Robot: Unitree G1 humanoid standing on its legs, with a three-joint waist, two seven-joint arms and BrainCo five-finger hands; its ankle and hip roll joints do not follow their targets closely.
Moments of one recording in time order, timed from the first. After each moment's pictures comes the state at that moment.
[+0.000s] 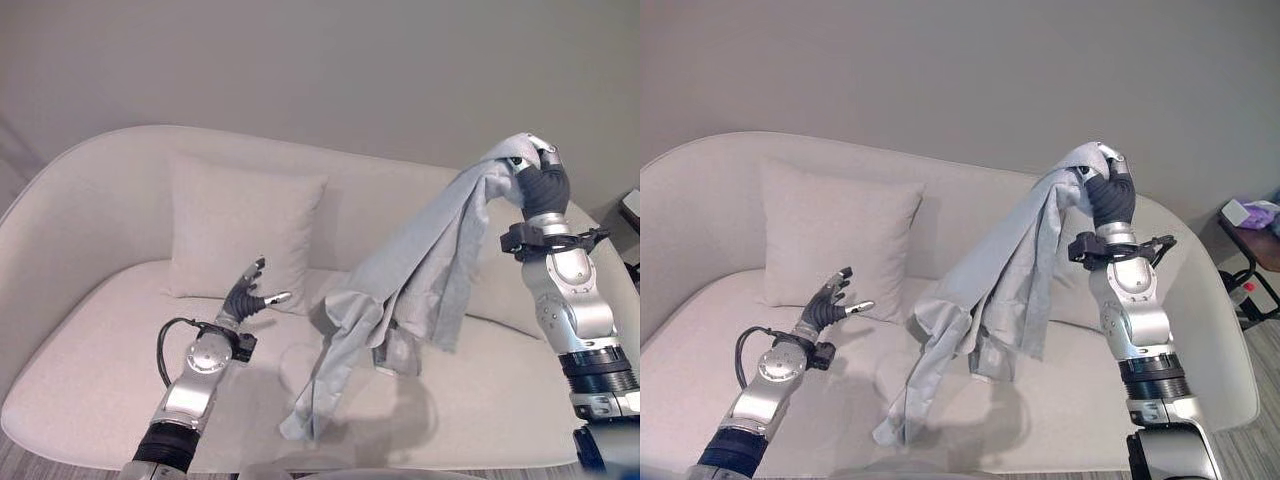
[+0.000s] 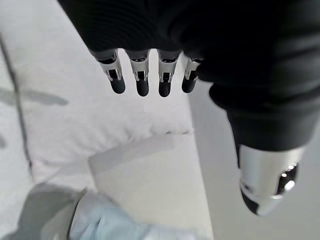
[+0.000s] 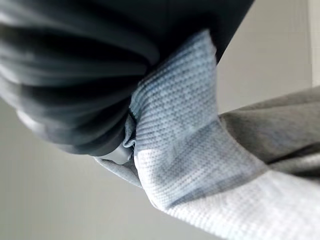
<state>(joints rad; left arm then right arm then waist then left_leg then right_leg) -0.02 0.38 -0.10 0.22 -0.03 0.01 -0.03 -0.38 -0.51 0.02 0.02 0.59 -0.14 -0.12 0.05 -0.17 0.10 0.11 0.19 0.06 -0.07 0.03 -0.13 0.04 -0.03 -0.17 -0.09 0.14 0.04</state>
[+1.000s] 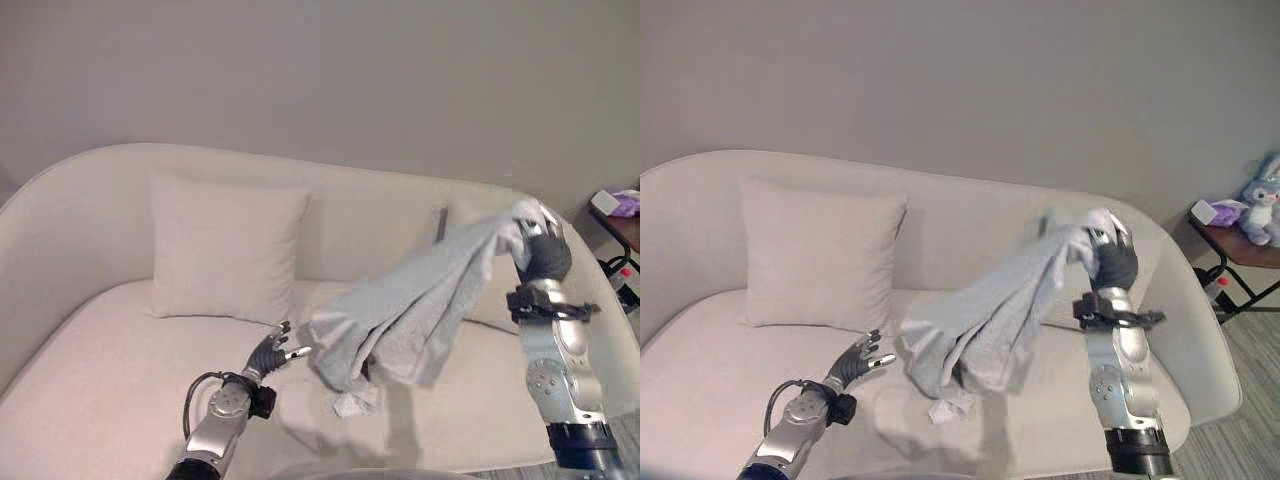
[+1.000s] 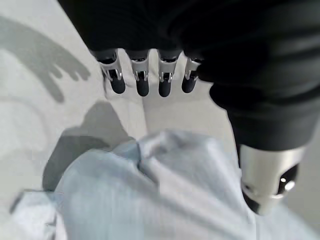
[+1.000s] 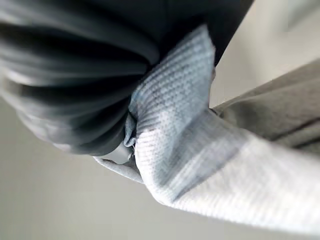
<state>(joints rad) 0.08 0.31 -0.16 0.41 -0.11 0.03 -0.12 -0.04 -0.25 -0.25 0.00 0.73 -0.14 -0.02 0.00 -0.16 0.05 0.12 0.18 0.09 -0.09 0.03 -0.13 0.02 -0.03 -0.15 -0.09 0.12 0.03</state>
